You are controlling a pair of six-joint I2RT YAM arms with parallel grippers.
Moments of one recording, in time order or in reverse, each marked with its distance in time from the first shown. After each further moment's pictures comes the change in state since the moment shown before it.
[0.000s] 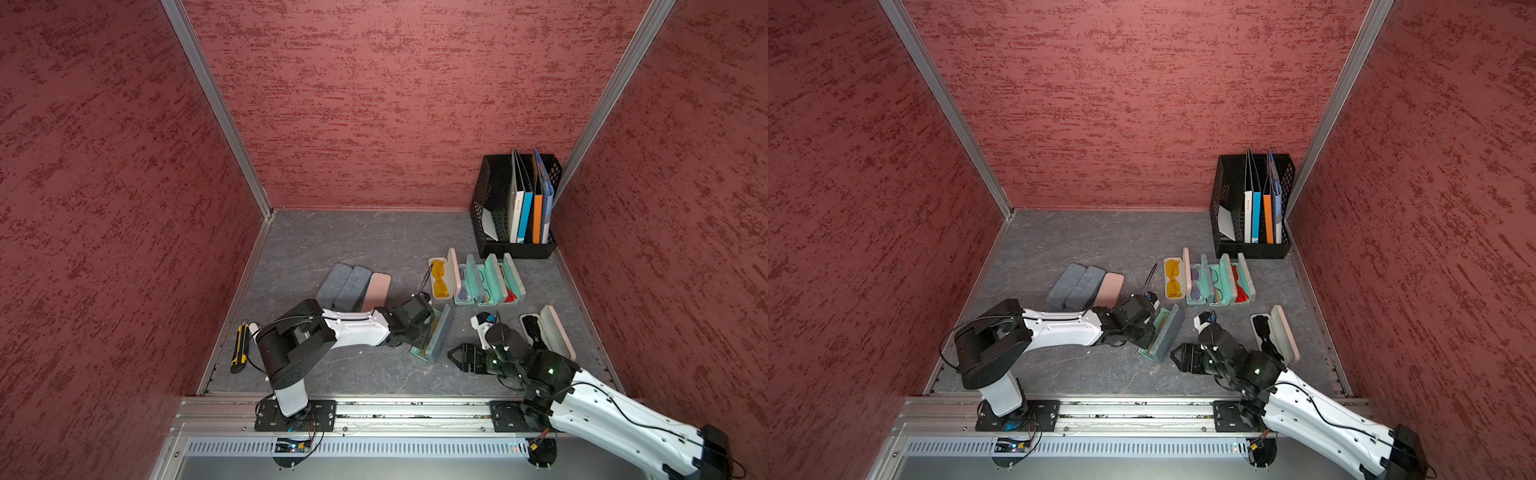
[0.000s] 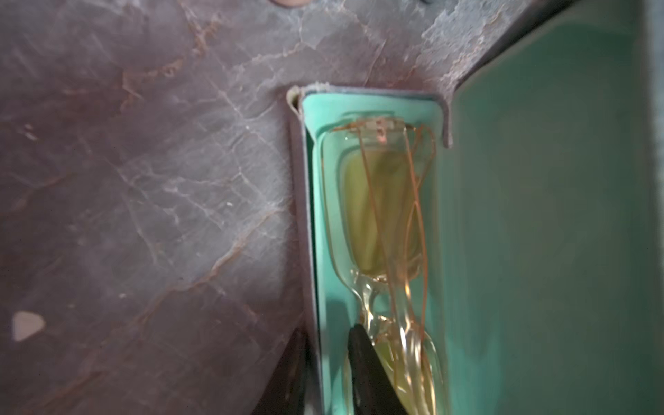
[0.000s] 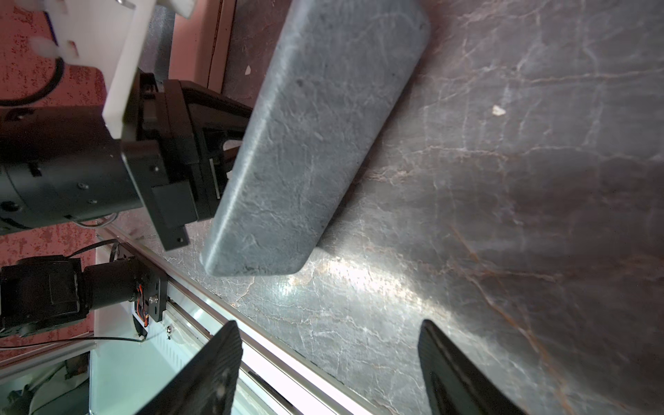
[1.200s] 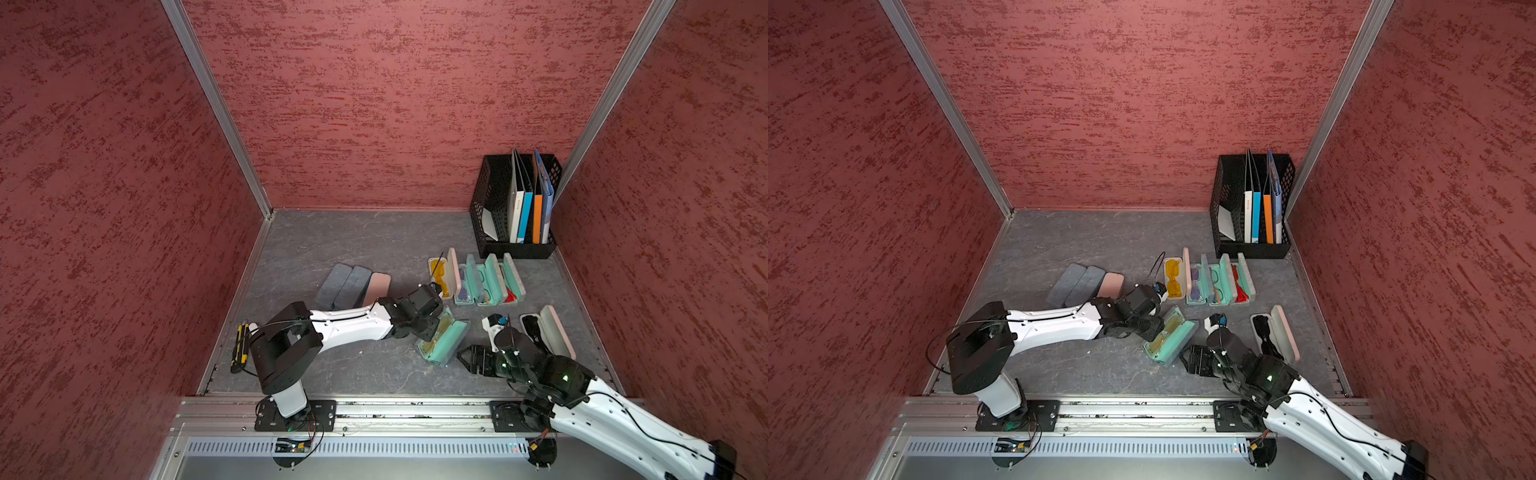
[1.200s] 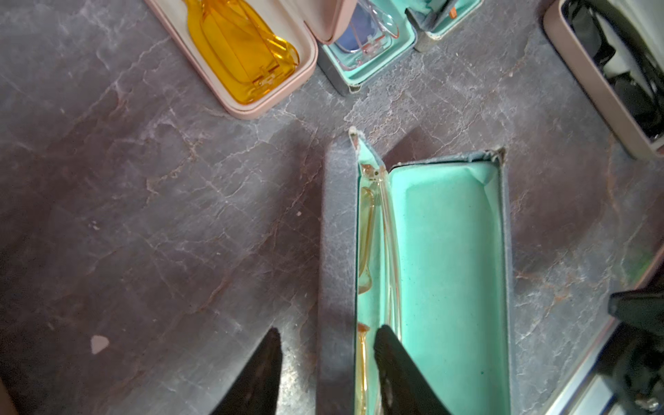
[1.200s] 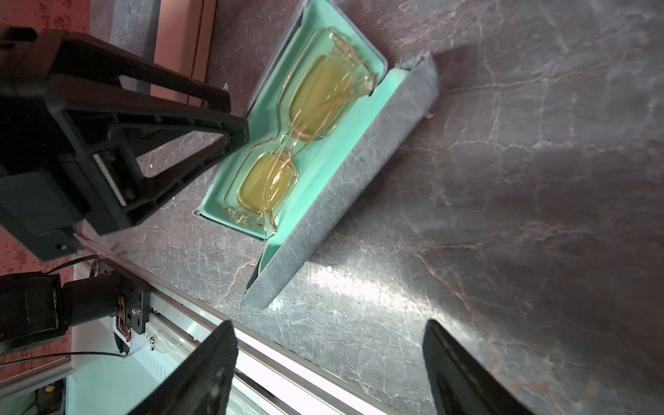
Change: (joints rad) left arm -0.018 -0.042 0.154 -0.151 -0.024 0.104; right arm 0.000 -0.134 0.023 -0.183 0.082 0.013
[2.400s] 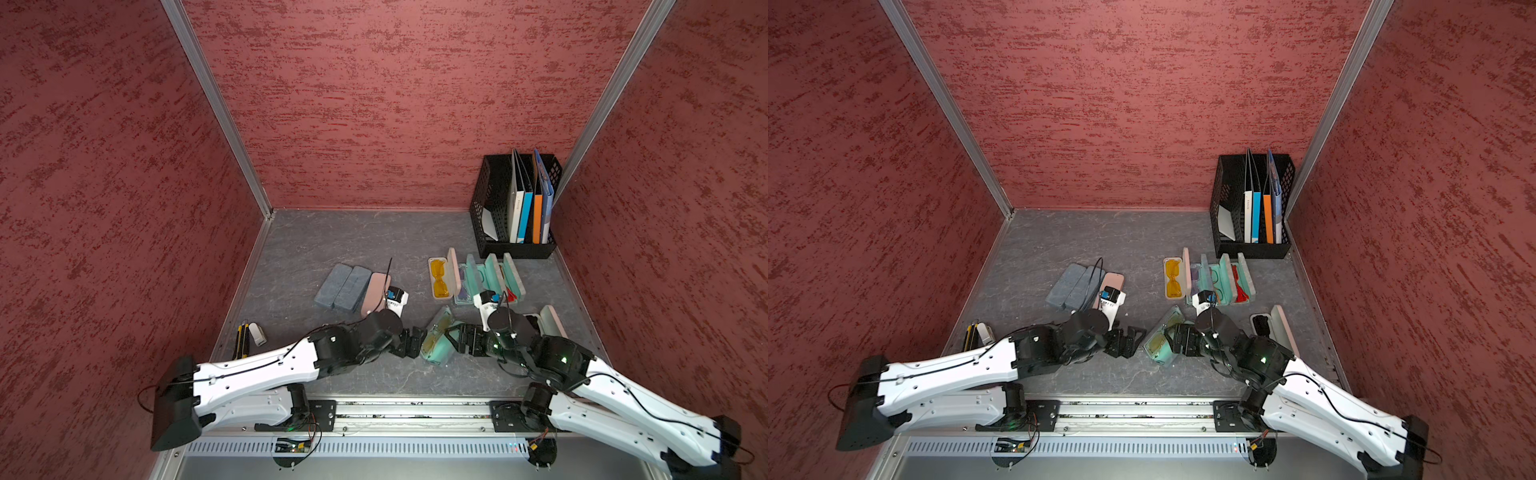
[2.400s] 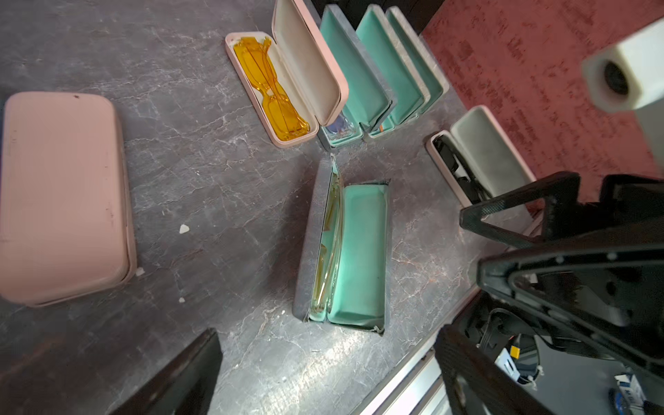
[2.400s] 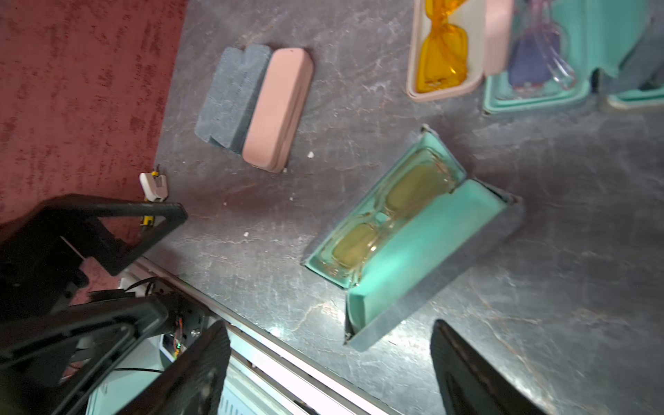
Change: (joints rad) left arm -0.125 -0.581 -0.265 -0.038 -0.169 -0.277; right arm 0.053 0.206 0.252 0.048 0.097 -0.030
